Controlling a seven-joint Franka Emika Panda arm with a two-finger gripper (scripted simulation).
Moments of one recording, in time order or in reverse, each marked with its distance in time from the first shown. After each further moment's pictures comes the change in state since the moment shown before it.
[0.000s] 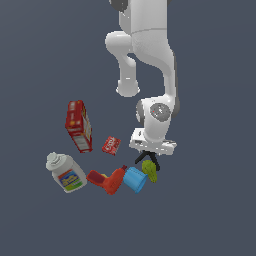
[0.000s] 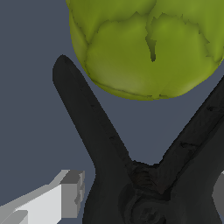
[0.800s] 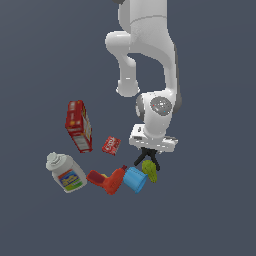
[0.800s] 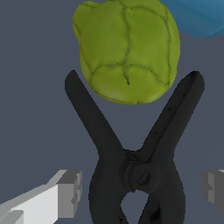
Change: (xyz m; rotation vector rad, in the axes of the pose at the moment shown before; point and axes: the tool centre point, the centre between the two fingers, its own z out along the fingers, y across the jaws) arm 0.001 0.003 -0.027 -0.002 -0.002 0.003
